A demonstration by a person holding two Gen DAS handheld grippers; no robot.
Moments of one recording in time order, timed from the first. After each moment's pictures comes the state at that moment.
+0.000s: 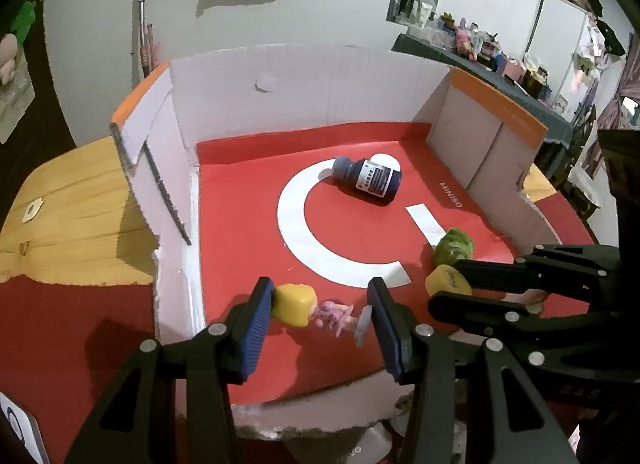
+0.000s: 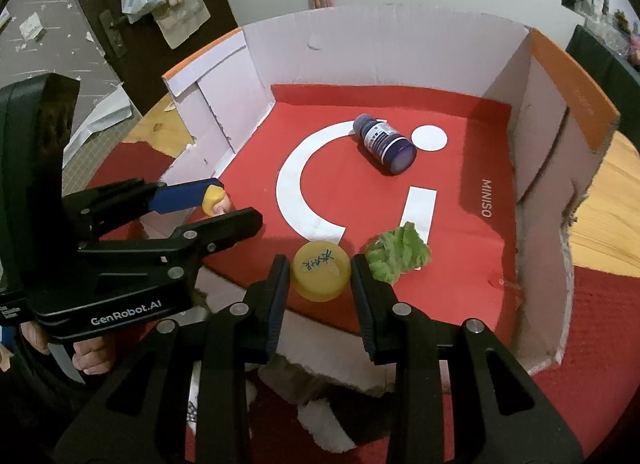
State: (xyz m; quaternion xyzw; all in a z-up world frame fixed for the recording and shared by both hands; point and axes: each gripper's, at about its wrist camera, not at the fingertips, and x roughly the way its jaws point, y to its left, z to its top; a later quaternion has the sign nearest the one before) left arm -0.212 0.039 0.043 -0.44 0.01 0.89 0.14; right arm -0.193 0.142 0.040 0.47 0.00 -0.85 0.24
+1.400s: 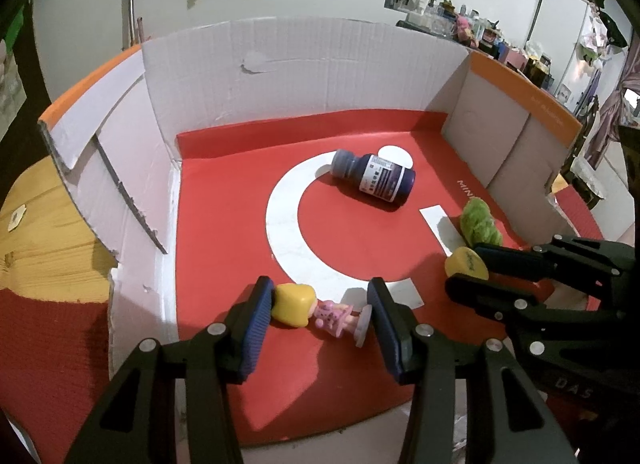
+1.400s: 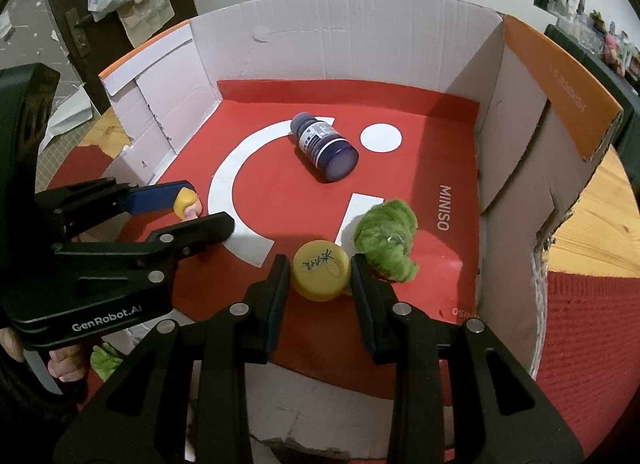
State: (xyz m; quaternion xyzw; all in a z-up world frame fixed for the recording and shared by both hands) left arm -0.232 0.044 0.026 -0.46 0.02 0.88 0.14; right arm -0.207 0.156 0.025 0.47 0.03 -0.87 0.17
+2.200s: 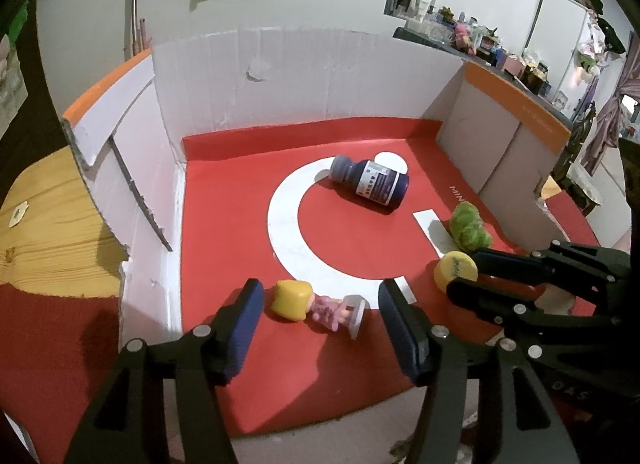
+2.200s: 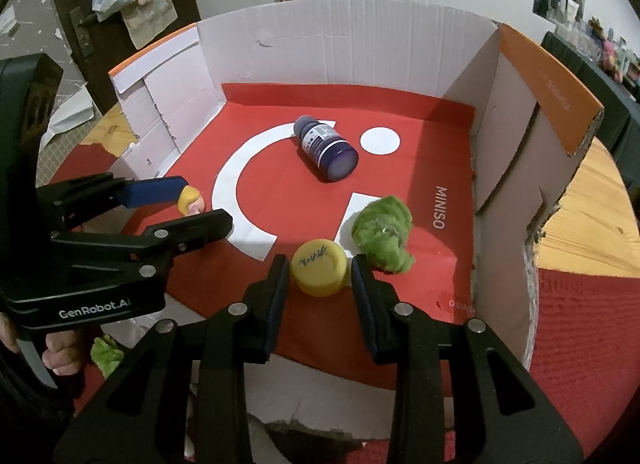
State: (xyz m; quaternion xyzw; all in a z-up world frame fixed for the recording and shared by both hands) left arm -0.227 0.044 0.034 -0.45 0.01 0.88 0.15; right arm -0.200 0.157 0.031 0.46 0.03 -0.87 0.17
